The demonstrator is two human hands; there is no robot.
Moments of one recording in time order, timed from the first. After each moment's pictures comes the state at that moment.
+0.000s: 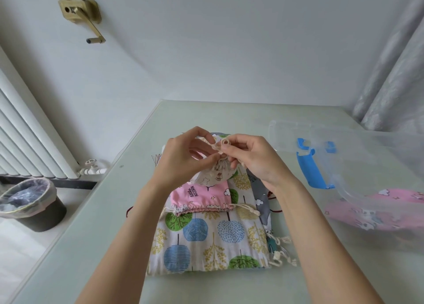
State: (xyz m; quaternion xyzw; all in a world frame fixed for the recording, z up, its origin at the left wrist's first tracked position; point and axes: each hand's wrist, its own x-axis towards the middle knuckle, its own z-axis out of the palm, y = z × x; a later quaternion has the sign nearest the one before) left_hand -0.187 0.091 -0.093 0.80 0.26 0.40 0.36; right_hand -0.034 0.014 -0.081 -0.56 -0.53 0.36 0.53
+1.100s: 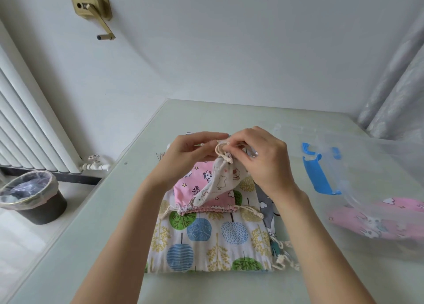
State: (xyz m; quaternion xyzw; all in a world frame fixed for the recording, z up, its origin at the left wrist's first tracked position) left_hand -0.198 0.093 -0.087 0.71 0.20 0.36 0.57; right_hand -0.038 0.015 -0.086 -0.48 -0.70 -0.19 0.49
